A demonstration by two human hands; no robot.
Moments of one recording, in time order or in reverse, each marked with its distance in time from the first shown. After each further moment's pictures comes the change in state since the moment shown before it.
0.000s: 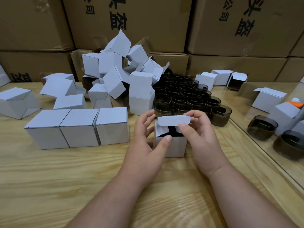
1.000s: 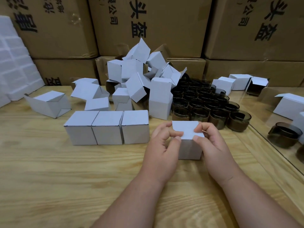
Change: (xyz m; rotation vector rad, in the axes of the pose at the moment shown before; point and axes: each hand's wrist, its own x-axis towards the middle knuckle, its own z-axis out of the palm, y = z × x) left_hand -0.005 0.004 -0.004 0.085 0.099 -0.005; right_hand -0.013 0.010 0.006 -0.117 -0.086 0.064
